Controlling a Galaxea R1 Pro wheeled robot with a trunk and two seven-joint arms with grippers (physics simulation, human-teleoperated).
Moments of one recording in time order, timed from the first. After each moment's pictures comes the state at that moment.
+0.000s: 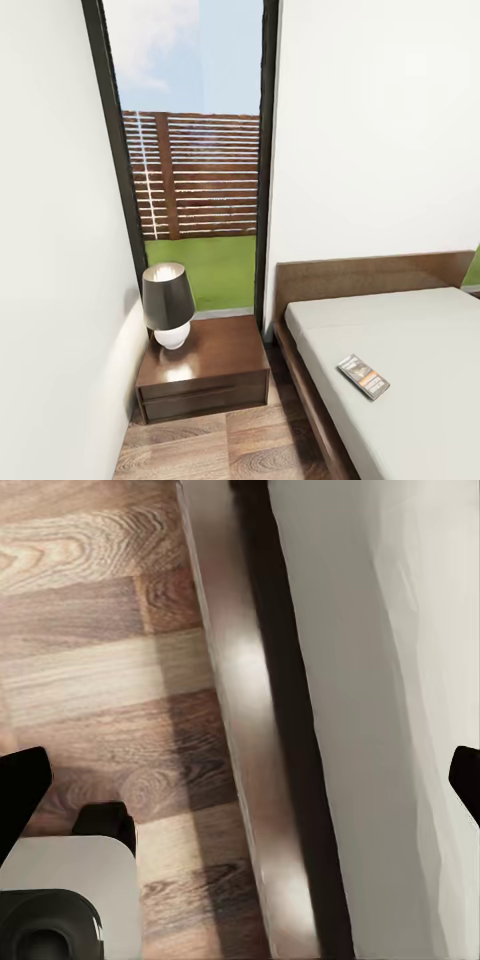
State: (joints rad) left arm -0.24 0.13 -0.64 -0.02 0.45 -0.27 -0.01; right arm -0.28 -0.24 -0.22 -0.01 0.21 -0.08 0.08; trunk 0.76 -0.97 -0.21
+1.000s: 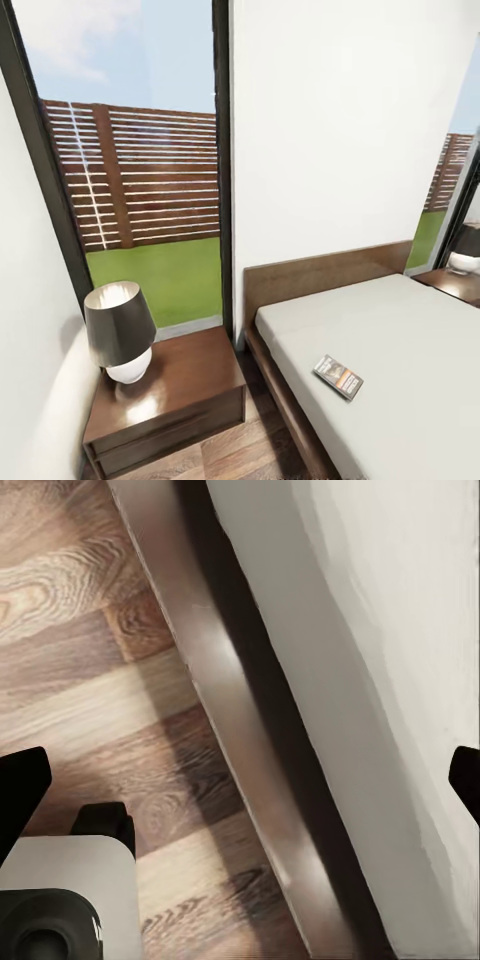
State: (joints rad) left arm -0.24 0.12 -0.64 -0.02 0.45 -0.27 -0.01; right arm -0.28 -0.24 -0.23 -0.02 0.21 -0.08 0.08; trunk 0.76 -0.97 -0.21
